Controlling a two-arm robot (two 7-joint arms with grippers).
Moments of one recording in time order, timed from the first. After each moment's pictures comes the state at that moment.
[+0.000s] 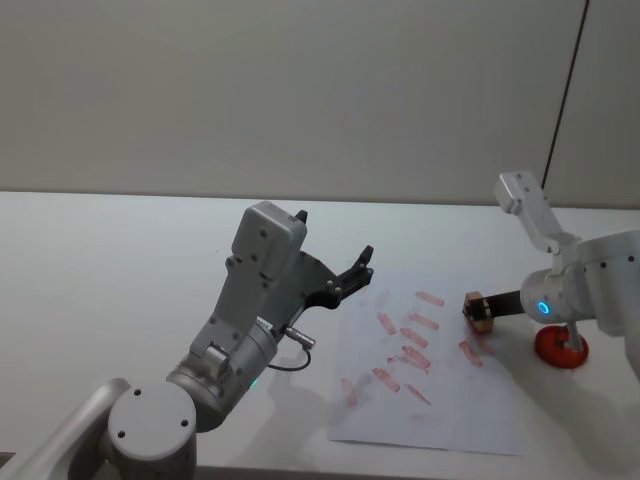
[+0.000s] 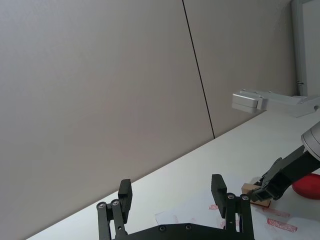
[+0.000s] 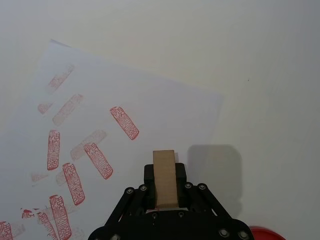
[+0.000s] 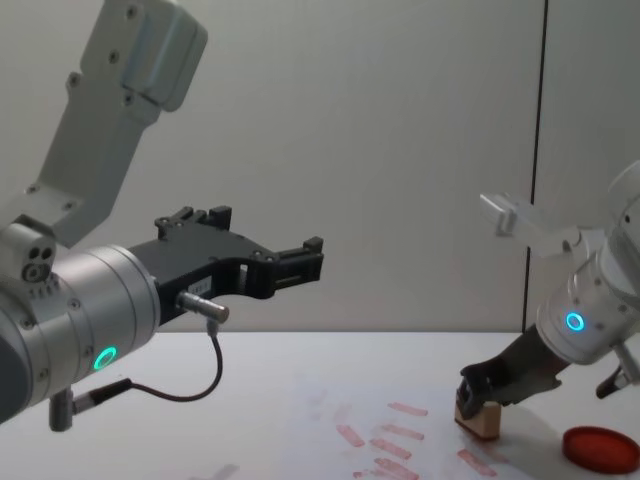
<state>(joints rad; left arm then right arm) -0.24 0.38 0.45 -1.63 -0.20 0.01 -0.01 0.77 0.02 -0.27 -0.83 0.03 0.84 0.32</state>
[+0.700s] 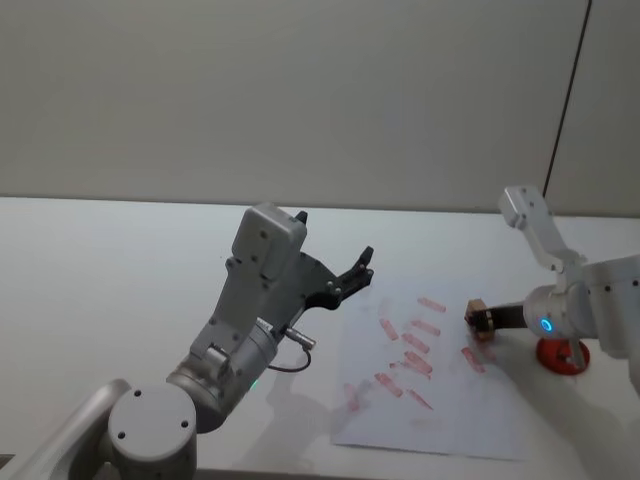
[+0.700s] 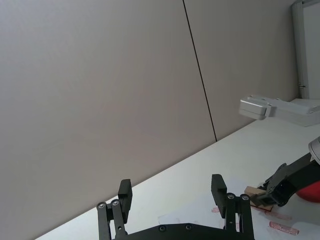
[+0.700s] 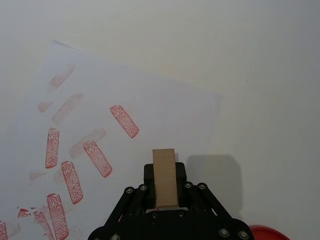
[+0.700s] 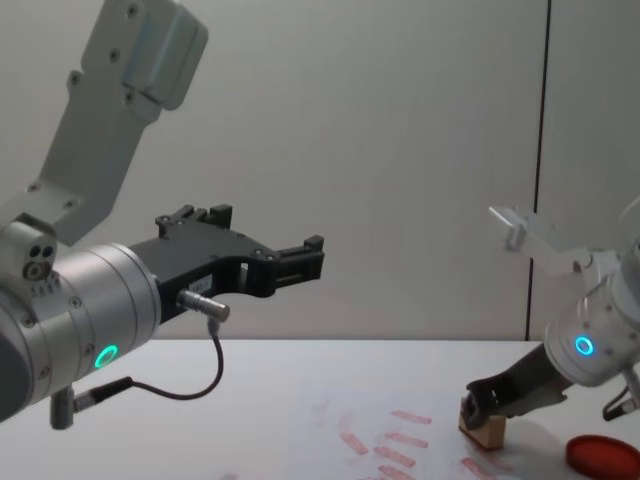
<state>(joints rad) -0.24 0.38 0.45 -1.63 -0.20 0.01 -0.01 0.73 0.03 -0.26 -0.84 0.04 0.78 0.31</state>
